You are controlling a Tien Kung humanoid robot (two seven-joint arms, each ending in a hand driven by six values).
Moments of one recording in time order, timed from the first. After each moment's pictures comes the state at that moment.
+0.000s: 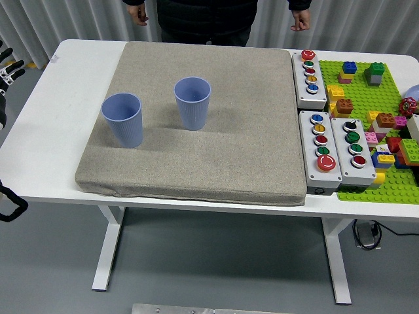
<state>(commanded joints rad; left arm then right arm) -0.25 0.40 -1.55 -1.26 0.76 0.08 -0.18 0.18 -0.09 1.85 0.23 -1.40 -0.17 -0.38</state>
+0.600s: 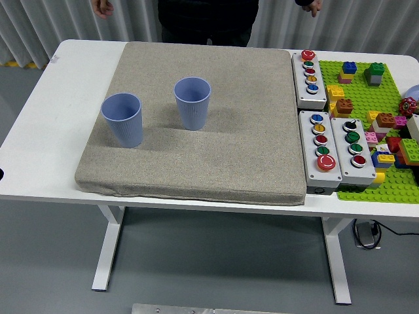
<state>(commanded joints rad) -0.34 0.46 -1.59 -1.16 0.69 0.07 -0.18 0.17 -0.08 1.86 0.23 -1.41 -0.17 -0.39</state>
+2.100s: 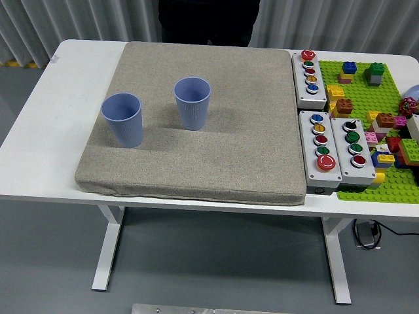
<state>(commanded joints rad) -0.30 0.43 -1.68 -1.22 0.71 0.09 -0.18 0.19 -0.09 1.89 0.23 -1.43 -0.16 -0.40</state>
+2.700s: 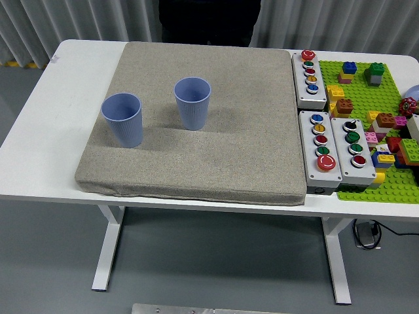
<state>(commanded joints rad) -0.24 0.44 -1.73 -1.27 0.72 0.10 -0.18 0.18 -0.09 1.92 0.23 -1.48 -0.15 -0.41</state>
